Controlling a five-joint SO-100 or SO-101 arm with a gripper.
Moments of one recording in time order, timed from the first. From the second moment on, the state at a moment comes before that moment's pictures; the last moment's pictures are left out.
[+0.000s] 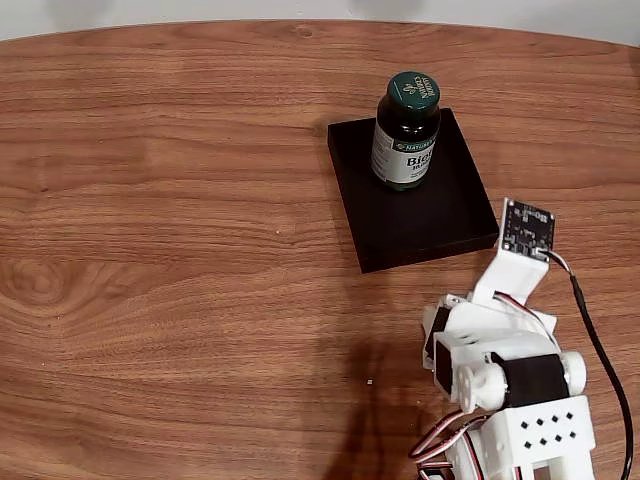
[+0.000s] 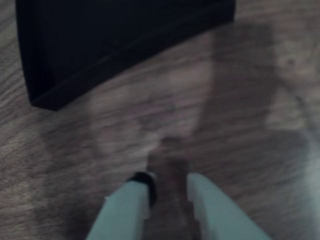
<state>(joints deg) -2.2 175.0 174.7 52.7 159.5</state>
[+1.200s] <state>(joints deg) -2.9 187.5 174.5 76.0 177.0</state>
